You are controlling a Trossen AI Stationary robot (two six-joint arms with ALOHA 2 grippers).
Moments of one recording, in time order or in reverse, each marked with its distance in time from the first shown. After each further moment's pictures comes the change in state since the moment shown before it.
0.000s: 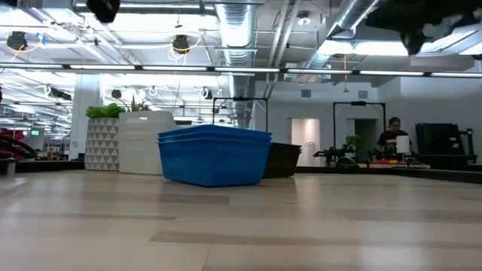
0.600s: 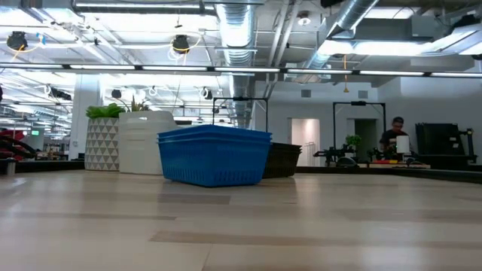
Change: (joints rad) left arm -0.001 0.432 0.961 -0.761 -0.077 0.202; right arm 0.030 0.751 0.809 -0.711 0.076 -0.046
